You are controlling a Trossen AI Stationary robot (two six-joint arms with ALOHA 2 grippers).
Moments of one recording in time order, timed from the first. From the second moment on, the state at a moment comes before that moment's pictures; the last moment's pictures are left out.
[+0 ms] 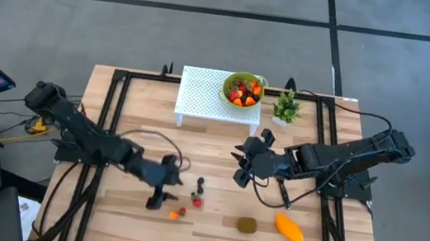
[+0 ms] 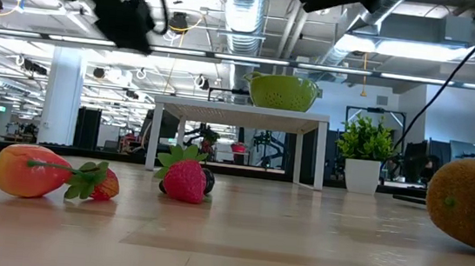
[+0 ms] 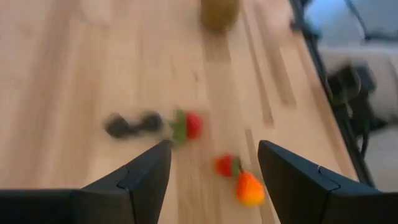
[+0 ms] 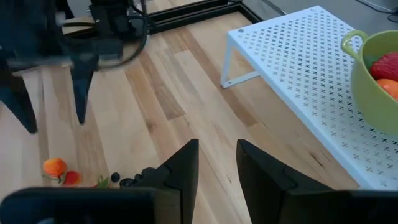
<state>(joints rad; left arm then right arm) -0.44 1.36 0.81 -0.21 -0.13 -0.34 0.32 1.43 1.25 -0.58 0.62 0.50</state>
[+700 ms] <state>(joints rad) -0.68 1.45 0.71 -0.12 -0.20 -0.38 0.33 1.43 1.25 -0.59 0.61 0.50</state>
